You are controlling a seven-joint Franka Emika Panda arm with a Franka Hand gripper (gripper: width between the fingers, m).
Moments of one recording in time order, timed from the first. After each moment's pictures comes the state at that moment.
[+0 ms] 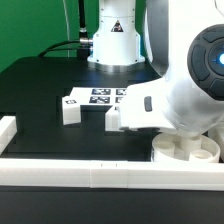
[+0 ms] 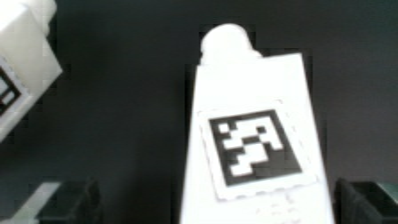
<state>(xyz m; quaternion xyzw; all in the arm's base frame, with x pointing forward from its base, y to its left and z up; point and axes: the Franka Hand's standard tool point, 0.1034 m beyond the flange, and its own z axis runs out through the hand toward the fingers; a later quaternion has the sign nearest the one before) 0.526 0.076 0.006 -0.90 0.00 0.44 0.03</state>
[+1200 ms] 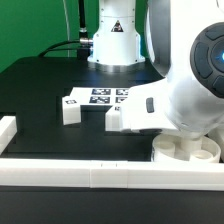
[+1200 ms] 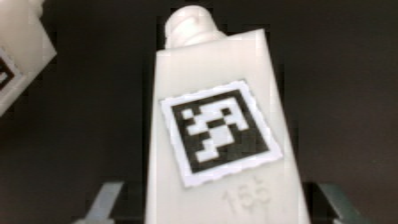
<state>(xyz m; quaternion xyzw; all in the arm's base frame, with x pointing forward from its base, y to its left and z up) 0.529 0.077 0.005 -0.90 0.00 0.43 0.03</state>
